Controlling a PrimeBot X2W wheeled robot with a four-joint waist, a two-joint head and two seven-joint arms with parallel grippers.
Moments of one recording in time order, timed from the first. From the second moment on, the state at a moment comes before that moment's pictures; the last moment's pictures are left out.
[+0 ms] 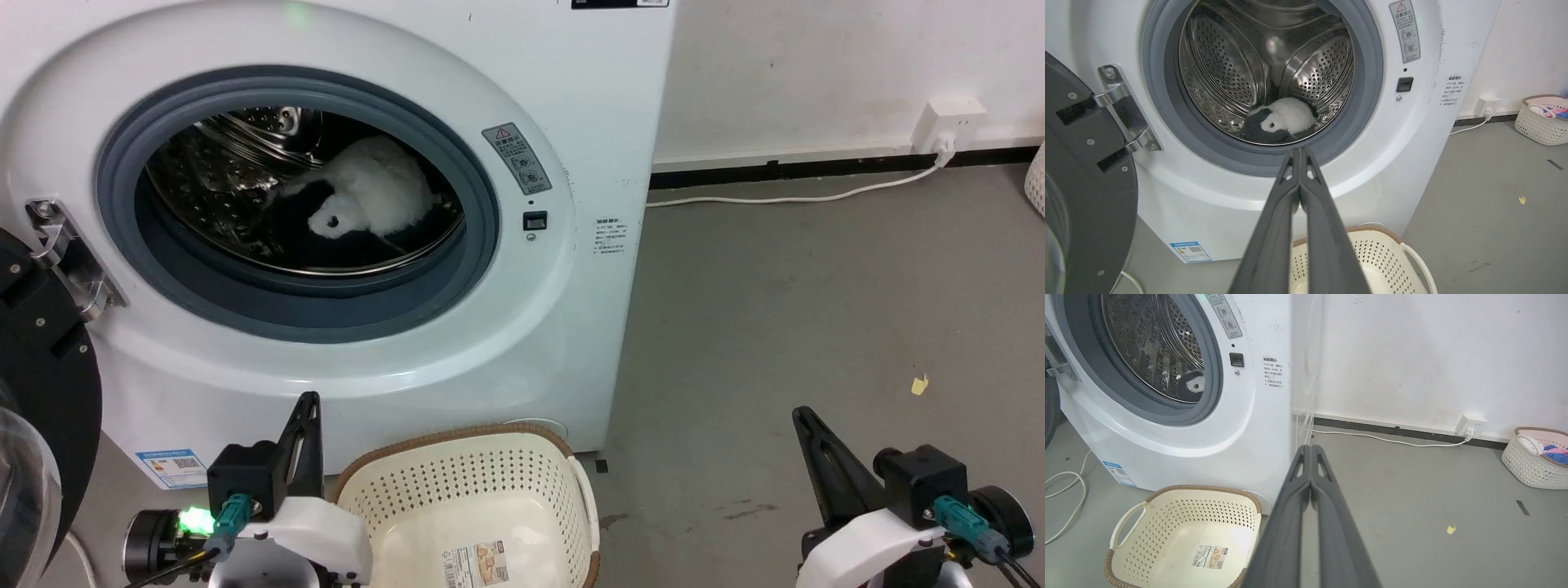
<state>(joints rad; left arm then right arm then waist) -0.02 0.05 0.00 0.00 0.00 0.01 0.00 0.01 -0.05 0.00 0.00 0.01 0.13 0.00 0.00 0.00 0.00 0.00</state>
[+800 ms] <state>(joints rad) -0.02 0.05 0.00 0.00 0.00 0.01 0.00 0.01 -0.05 0.00 0.00 0.01 0.13 0.00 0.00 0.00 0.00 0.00</state>
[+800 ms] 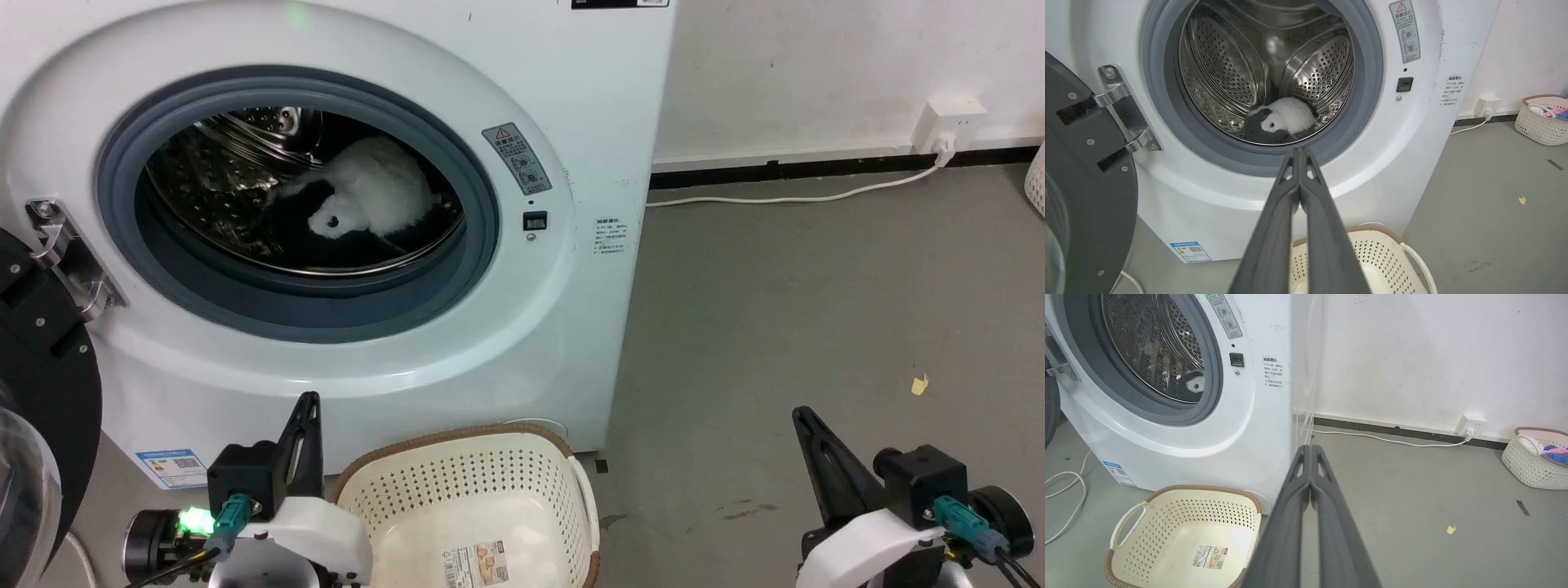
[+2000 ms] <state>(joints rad) -0.02 0.05 0.00 0.00 0.00 0.01 0.00 0.01 -0.05 0.00 0.00 0.01 0.13 0.00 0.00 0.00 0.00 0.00</state>
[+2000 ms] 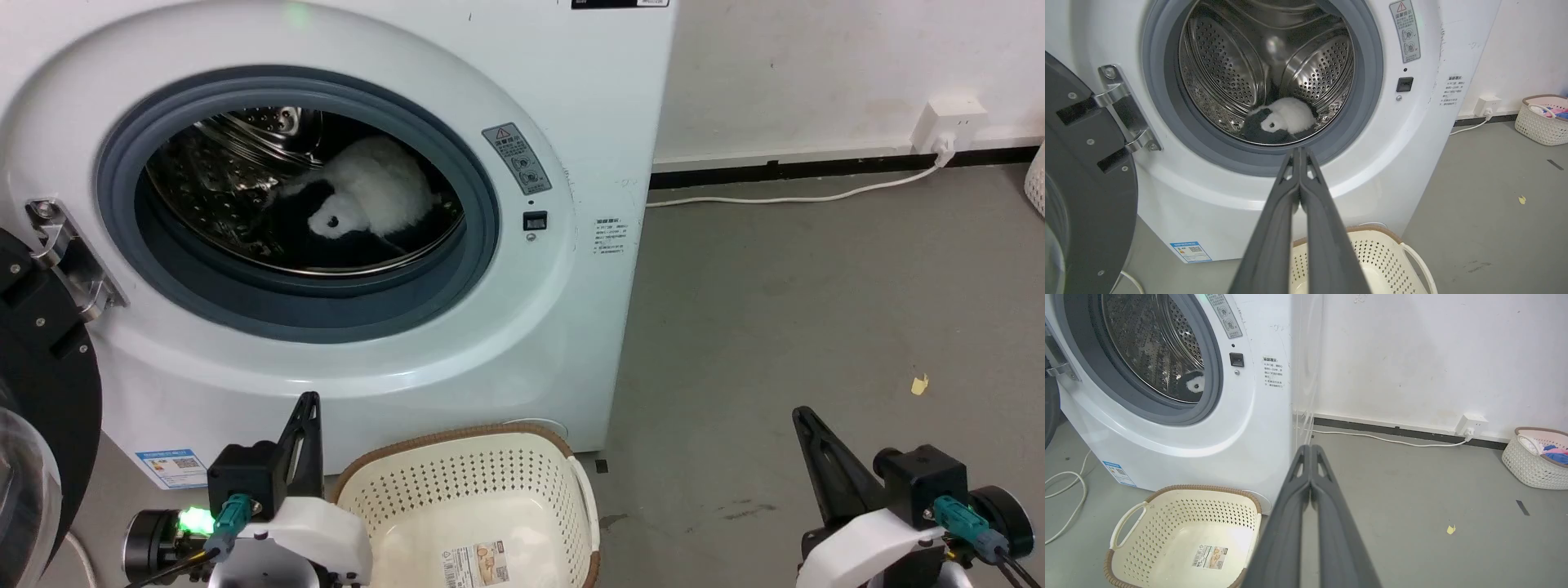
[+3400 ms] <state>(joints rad) -0.02 0.05 0.00 0.00 0.00 0.01 0.00 0.01 -0.05 0.00 0.00 0.01 0.13 0.00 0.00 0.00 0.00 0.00</state>
